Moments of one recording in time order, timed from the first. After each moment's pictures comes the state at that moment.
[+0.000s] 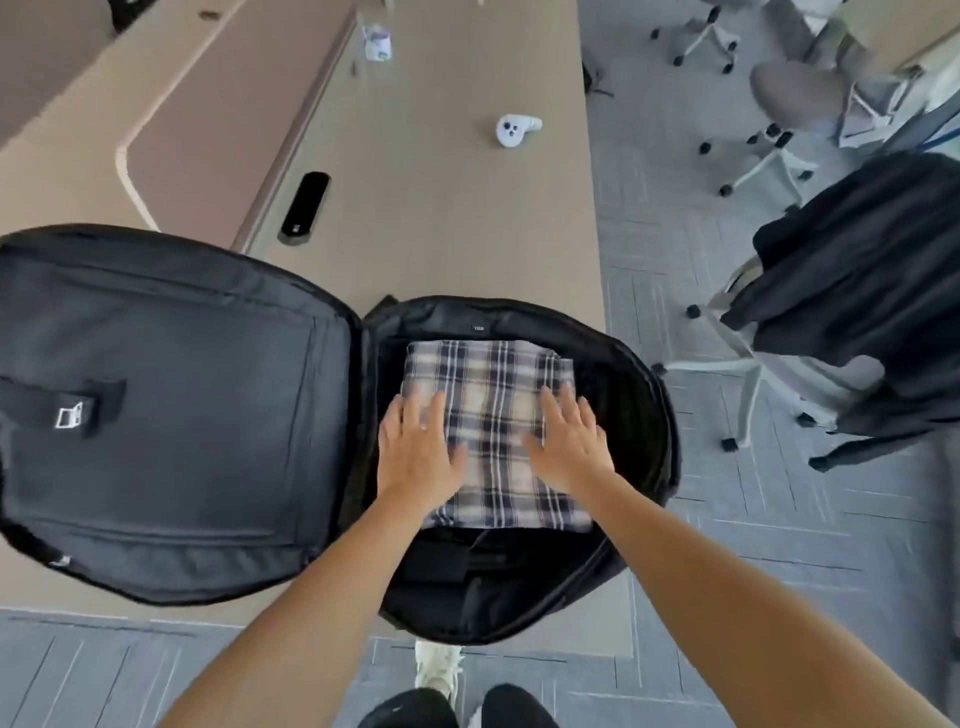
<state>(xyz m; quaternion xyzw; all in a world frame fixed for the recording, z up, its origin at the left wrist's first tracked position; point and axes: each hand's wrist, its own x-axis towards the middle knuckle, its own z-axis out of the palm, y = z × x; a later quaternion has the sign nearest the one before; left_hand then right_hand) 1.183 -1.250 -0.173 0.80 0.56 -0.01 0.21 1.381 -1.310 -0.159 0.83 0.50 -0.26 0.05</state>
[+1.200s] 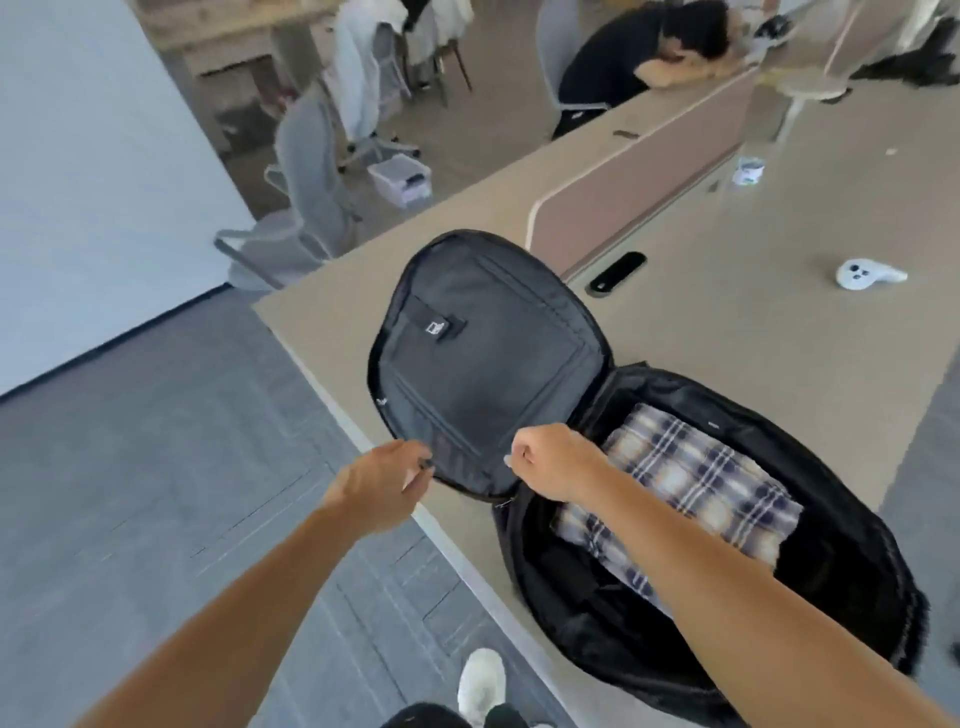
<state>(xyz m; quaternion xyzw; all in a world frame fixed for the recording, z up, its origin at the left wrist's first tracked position) 0.969 -1.392 -0.061 0.62 0.76 0.07 0.17 1.199 -1.272 -0.060 0.44 0.84 -0.31 0.04</state>
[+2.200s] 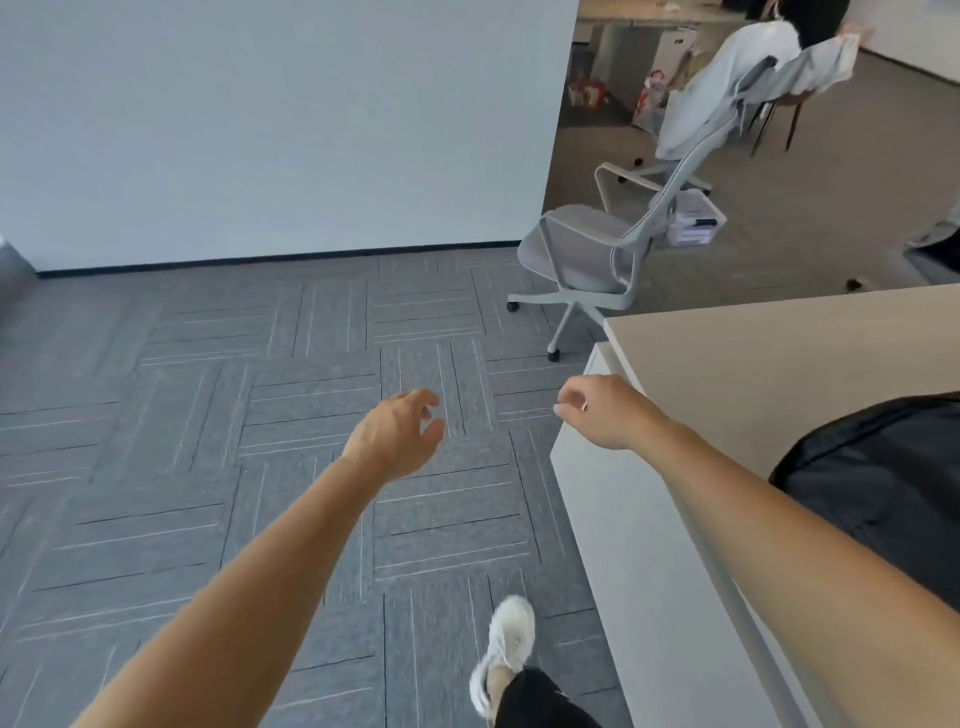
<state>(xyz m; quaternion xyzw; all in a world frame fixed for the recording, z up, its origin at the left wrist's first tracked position) 0.453 -1.597 -0.059 0.37 0.89 0.21 0.14 0.612 -1.354 -0.020 0.25 0.94 -0.23 0.08</state>
